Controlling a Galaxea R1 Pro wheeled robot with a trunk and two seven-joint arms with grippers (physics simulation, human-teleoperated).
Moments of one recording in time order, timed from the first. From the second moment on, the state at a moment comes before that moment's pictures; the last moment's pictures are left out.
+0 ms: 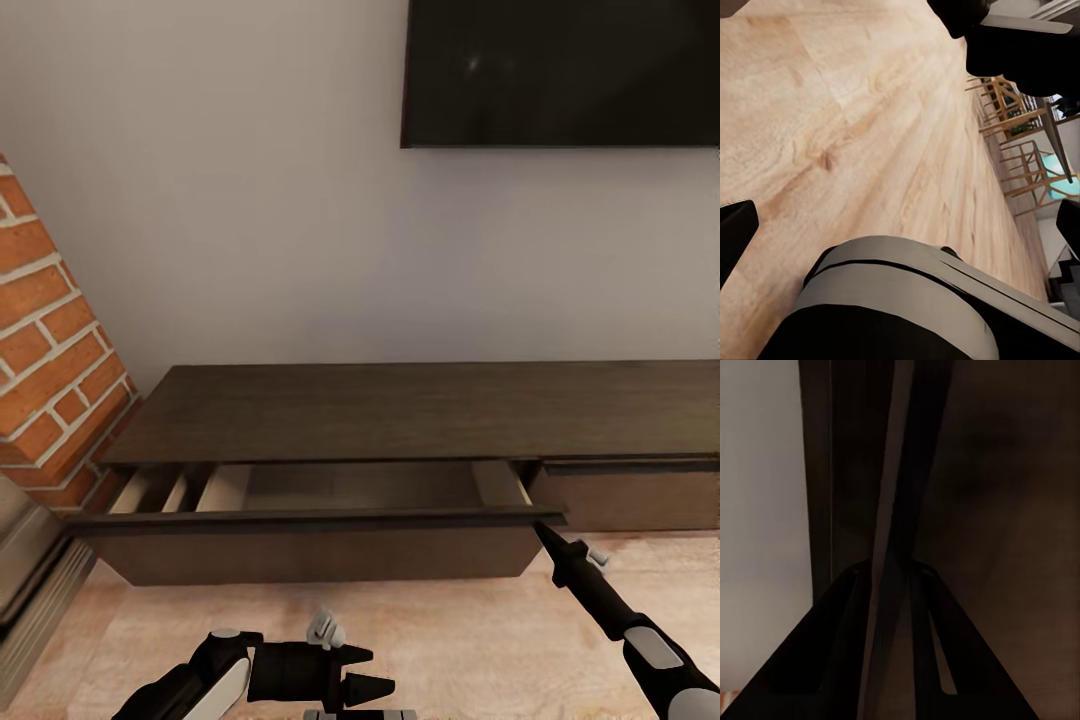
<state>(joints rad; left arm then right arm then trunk) -0.38 0.20 -0.75 -1.02 0.76 0.41 -0.81 -0.58 -0.28 -0.49 -0.29 -0.86 0.45 0.94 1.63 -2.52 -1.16</state>
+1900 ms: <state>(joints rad) -0.38 0.20 -0.75 -1.02 0.76 0.41 -0.82 -0.58 -0.28 -0.50 -0.29 -0.85 0.44 0.93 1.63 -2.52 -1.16</state>
